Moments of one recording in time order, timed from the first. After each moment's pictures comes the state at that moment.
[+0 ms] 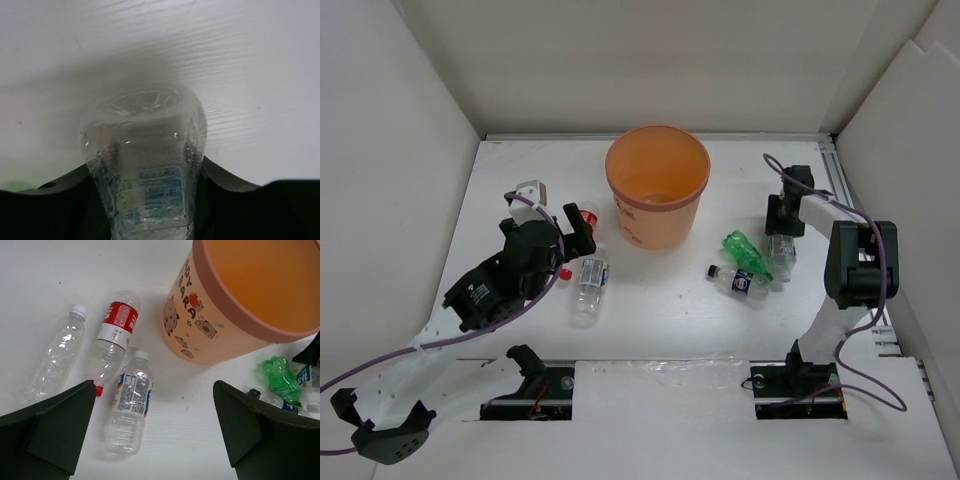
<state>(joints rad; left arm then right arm) -0.81 0.80 1.08 -0.76 -0.64 -0.64 -0.03 1.81 1.17 -0.46 0.14 0.10</state>
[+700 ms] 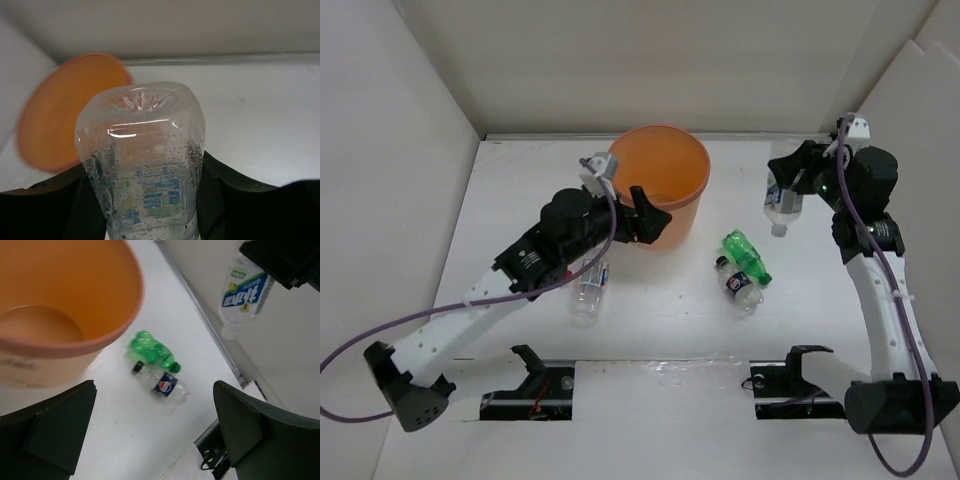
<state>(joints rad) -0.82 1.02 1.12 -0.32 -0.09 -0.59 -0.05 1.09 1.18 -0.29 -0.30 0.26</state>
